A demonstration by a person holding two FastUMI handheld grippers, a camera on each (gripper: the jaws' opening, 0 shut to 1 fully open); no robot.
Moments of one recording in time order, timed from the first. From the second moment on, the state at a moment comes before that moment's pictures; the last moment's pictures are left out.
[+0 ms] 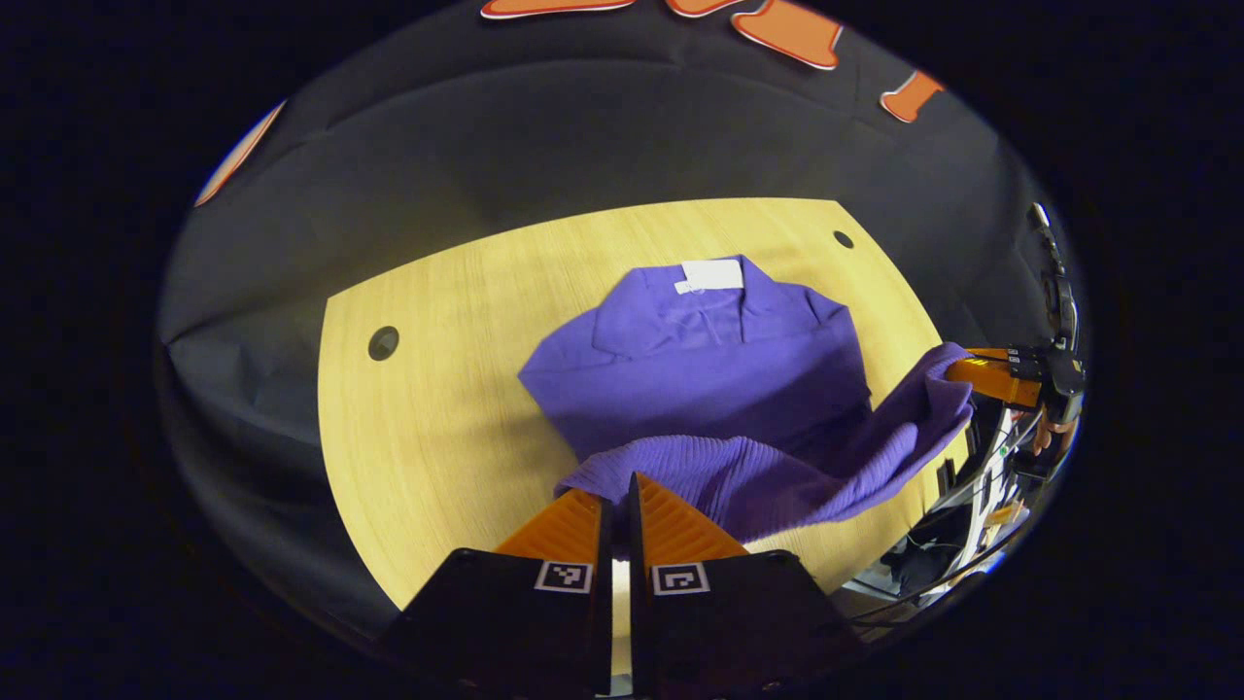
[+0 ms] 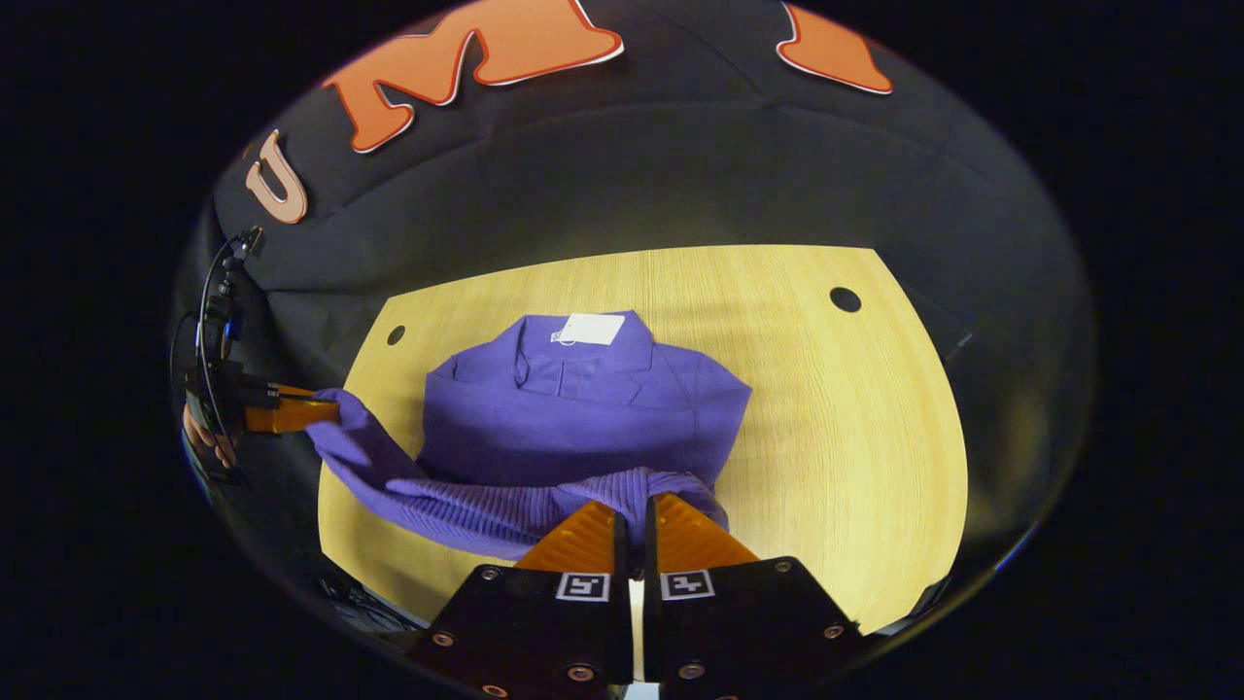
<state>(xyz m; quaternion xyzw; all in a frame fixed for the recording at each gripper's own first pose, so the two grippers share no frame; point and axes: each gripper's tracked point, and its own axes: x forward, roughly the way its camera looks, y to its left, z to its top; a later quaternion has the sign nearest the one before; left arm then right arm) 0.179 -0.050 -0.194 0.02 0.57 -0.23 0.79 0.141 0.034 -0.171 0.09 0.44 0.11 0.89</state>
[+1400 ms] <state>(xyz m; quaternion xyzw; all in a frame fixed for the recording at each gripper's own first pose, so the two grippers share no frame) 0.359 -0.053 -0.198 0.09 0.39 -0.05 0.92 0.304 0.015 -0.168 0.23 0.39 0.09 0.88</state>
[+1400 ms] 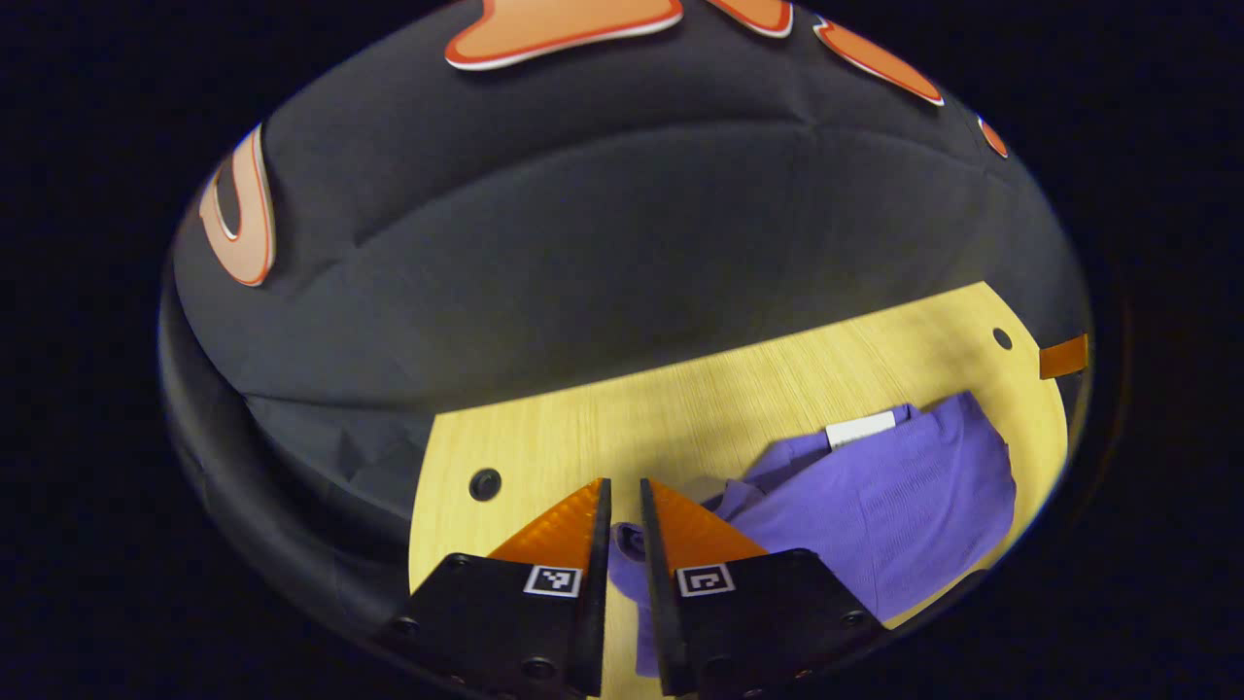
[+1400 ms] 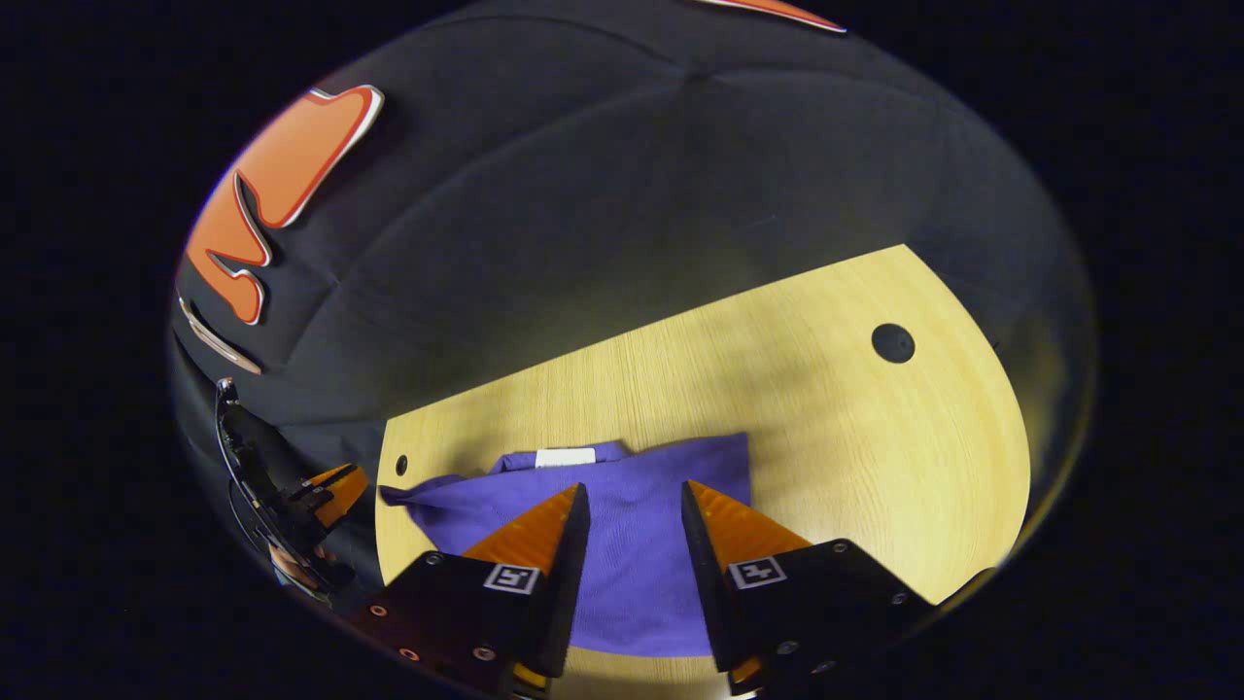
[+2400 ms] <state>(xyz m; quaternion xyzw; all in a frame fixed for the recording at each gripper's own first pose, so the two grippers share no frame) 0.280 -0.052 -0.068 -0.09 0.23 -0.06 0.97 0.224 0.035 -0.075 0.07 0.18 0.08 0.98</state>
